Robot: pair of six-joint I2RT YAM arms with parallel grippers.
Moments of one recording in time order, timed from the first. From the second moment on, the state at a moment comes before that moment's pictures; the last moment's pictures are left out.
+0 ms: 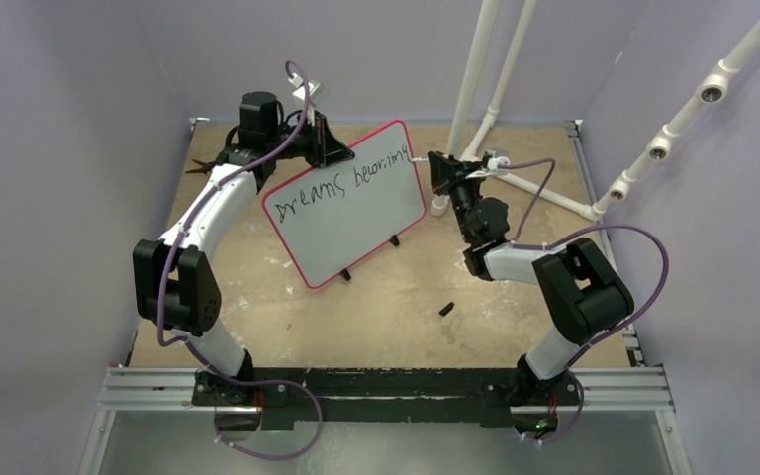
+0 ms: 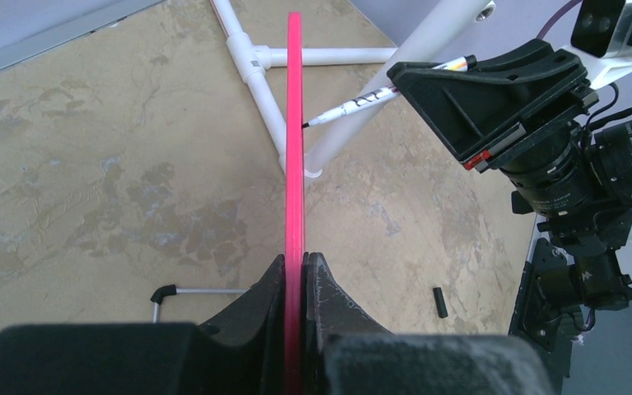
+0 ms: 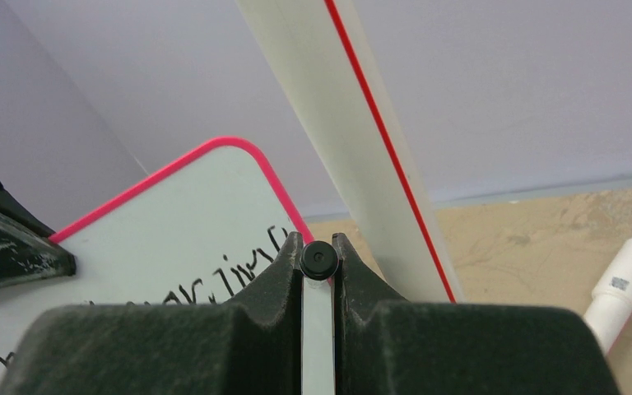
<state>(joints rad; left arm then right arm) -0.22 1.68 1.47 -0.17 0.84 -0.15 0.46 1.65 0.70 1.30 0.19 0.44</state>
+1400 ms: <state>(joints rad) -0.21 1.61 1.37 -0.07 0.75 -0.31 0.48 0.97 0.57 0.83 0.07 0.38</state>
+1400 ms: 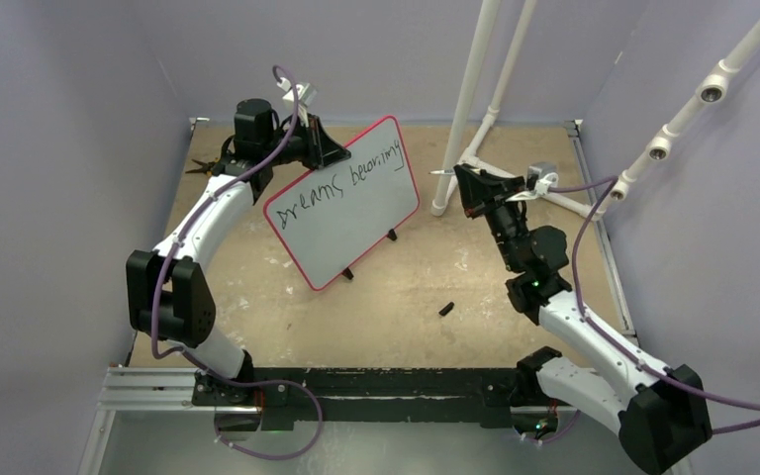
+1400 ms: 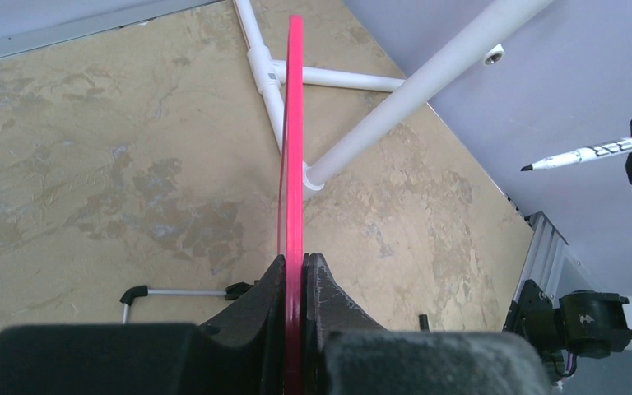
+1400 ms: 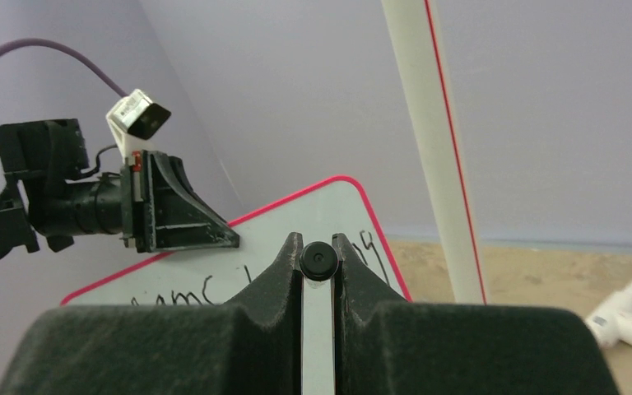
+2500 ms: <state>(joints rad) -0.15 0.84 1.04 -0.42 0.14 -0.28 0.74 1.03 0.41 0.78 -0.18 0.40</state>
